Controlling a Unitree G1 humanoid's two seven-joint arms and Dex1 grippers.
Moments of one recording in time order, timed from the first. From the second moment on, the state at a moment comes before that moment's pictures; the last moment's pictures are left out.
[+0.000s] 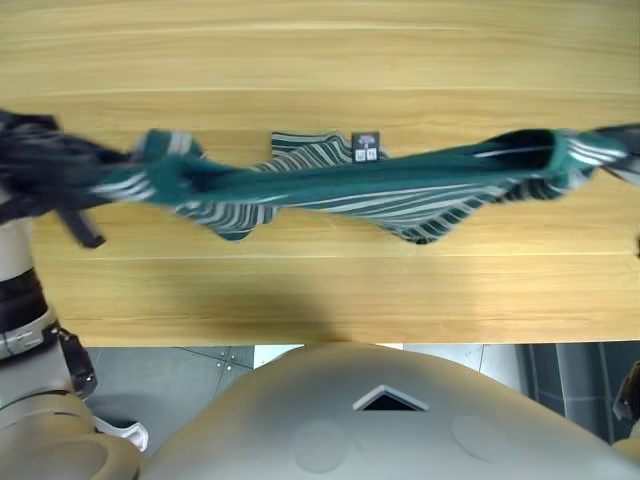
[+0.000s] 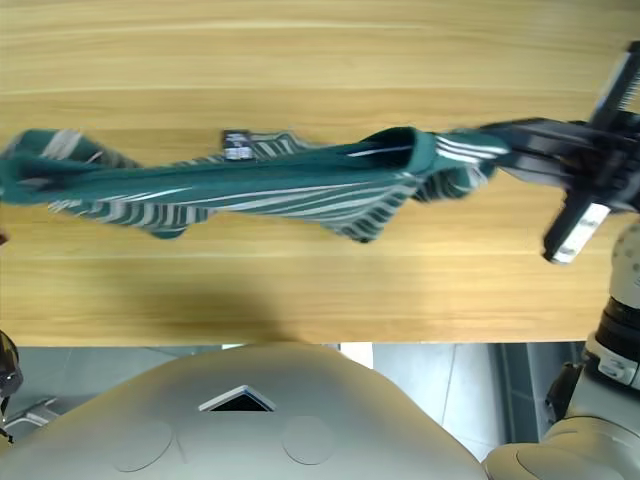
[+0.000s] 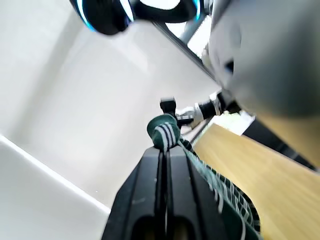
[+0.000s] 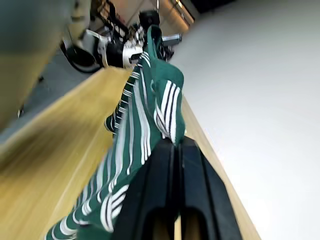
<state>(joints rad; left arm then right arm) -0.15 0.83 0.35 -0.33 -1.18 -0.31 -1.58 0.00 -0.84 -0.45 -0.31 1.00 -0.25 1.48</state>
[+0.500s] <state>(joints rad) -0.77 0.80 0.10 0.36 -0.58 -0.32 -1.45 -0.47 -0.83 -0.23 0.17 0.58 -0.14 1.38</state>
